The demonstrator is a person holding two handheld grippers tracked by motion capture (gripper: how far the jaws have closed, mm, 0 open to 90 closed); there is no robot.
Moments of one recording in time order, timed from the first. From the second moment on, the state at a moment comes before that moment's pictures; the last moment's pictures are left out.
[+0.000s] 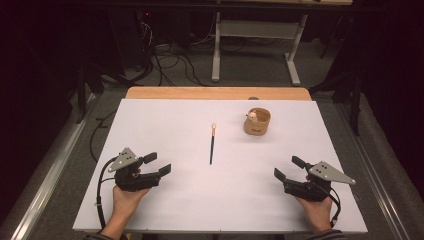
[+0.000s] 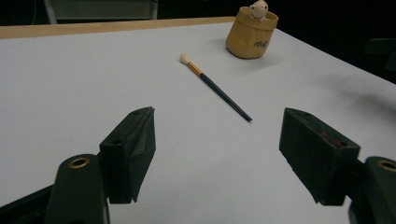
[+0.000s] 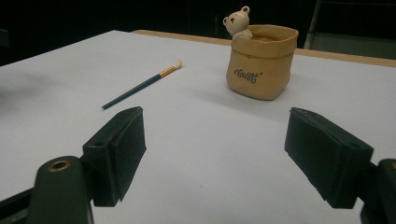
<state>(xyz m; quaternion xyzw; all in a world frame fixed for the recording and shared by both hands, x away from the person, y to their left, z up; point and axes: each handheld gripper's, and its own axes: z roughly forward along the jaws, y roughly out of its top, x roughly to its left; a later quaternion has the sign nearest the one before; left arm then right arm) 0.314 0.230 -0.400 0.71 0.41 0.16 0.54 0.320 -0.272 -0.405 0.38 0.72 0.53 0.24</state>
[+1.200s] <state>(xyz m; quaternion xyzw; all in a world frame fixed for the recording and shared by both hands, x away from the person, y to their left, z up) 0.316 0.231 -0.397 0.72 0.42 0.15 0.54 0.321 -0.277 -0.405 0.38 0.72 0.53 0.24</state>
